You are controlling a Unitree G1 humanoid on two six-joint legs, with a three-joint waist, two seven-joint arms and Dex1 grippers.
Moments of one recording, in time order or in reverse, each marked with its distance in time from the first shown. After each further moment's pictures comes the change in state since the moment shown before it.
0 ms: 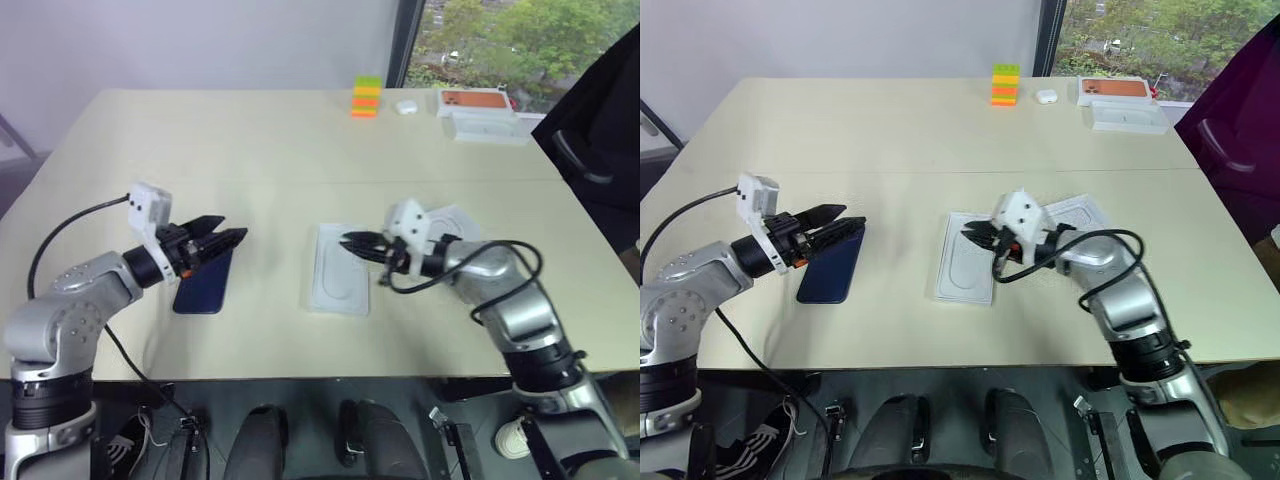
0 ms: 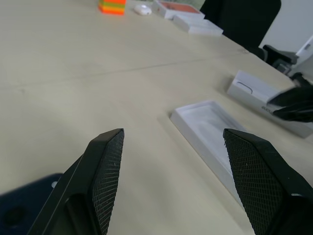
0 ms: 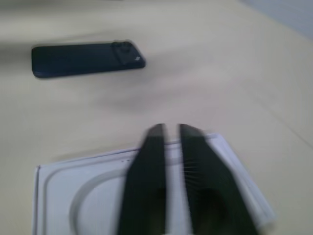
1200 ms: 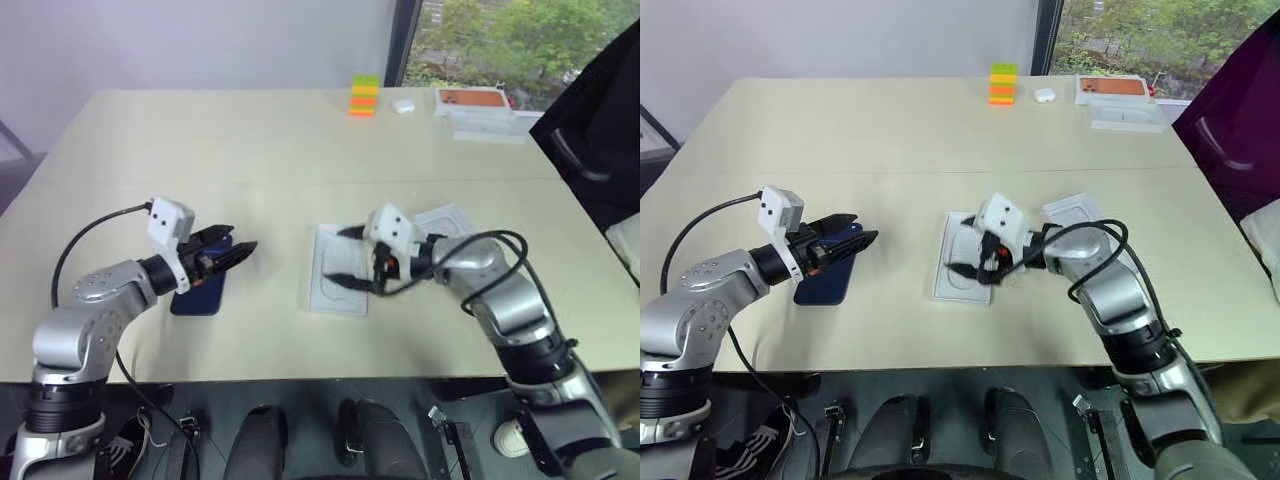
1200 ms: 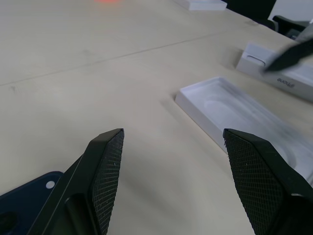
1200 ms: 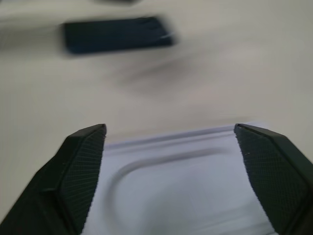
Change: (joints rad) left arm 0.027 -0.005 -0.076 0.017 0.081 -0.099 -0.021; right arm -0.031 -0.049 0.045 -0.095 0.002 0.188 0.180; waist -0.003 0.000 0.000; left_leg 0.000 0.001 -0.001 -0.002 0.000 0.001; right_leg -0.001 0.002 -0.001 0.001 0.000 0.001
